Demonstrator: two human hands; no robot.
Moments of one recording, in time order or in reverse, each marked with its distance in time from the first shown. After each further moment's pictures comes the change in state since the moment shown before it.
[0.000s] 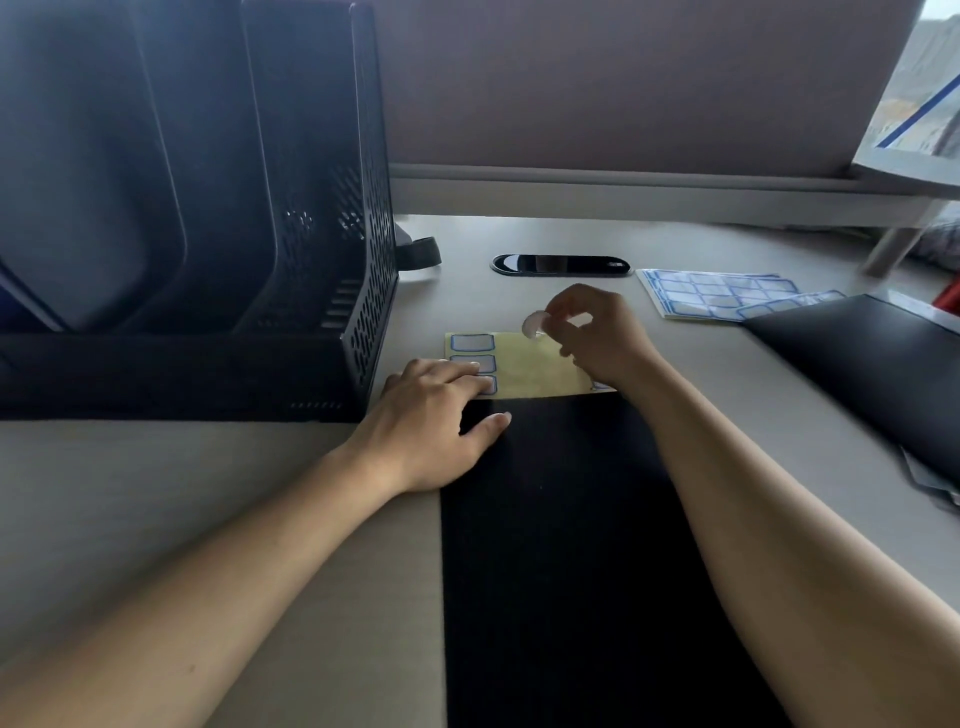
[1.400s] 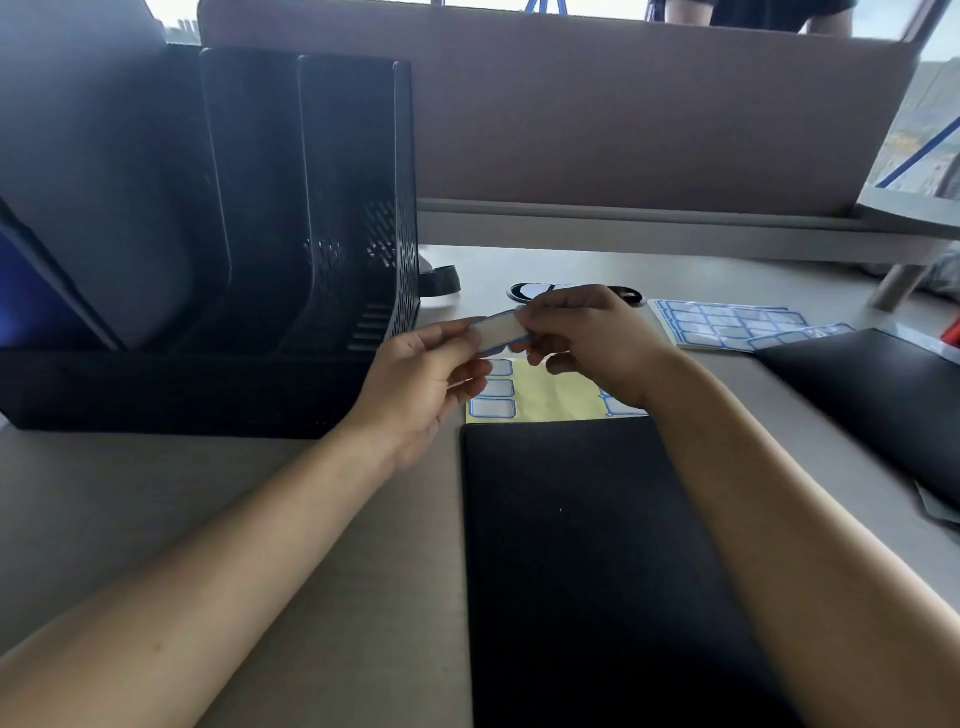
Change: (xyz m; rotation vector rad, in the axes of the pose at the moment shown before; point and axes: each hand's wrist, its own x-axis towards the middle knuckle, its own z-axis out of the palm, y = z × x) left_hand 0.008 0.019 -0.057 -1.562 0.233 -0.419; right_hand -0.025 -0.083 -0.013 0.371 -0.335 0.047
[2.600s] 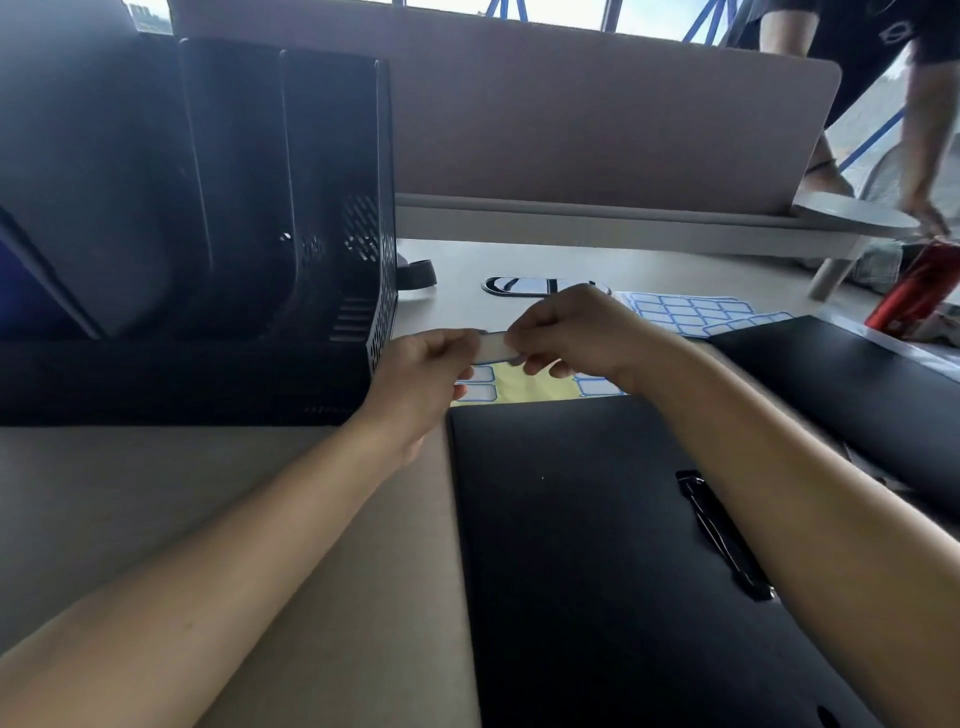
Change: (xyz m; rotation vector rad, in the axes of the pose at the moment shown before) left_hand -0.007 -0.014 0.001 0.257 0.001 0.044; right_hand -0.026 -0.014 -0.001 -0.362 0.025 0.130
